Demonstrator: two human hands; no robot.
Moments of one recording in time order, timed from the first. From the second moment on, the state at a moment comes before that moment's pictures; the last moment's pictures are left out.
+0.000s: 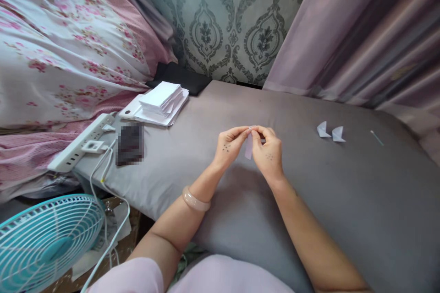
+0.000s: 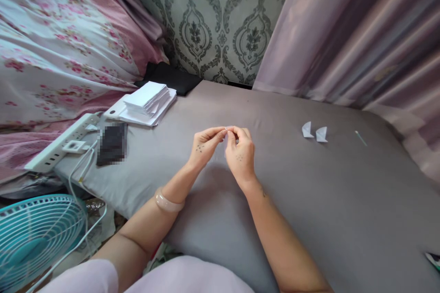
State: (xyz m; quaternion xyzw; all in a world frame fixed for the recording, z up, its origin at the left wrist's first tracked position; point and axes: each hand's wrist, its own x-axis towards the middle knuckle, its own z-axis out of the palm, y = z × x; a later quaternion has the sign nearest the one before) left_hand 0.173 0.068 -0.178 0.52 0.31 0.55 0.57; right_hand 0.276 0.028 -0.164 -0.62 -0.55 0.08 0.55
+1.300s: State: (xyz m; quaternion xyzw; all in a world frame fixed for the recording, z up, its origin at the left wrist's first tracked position) left_hand 0.171 0.071 -0.175 0.40 0.29 0.53 0.70; right_hand 0.283 0.030 -0.157 -0.56 -0.43 0.42 0.57
